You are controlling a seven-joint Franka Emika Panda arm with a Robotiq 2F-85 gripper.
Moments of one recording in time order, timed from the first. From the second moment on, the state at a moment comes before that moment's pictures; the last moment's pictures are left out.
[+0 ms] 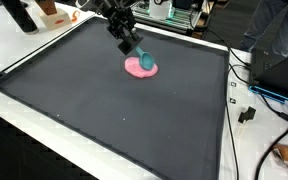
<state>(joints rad) -0.05 0.19 -0.09 -2.32 1.06 2.19 -0.85</state>
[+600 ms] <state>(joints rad) -0.06 0.20 -0.09 -2.32 1.06 2.21 -0.85</state>
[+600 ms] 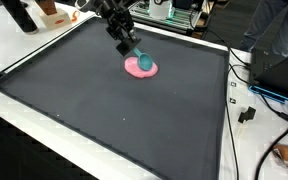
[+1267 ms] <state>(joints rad) -0.06 0.20 -0.08 -2.32 1.09 2.21 -0.87</state>
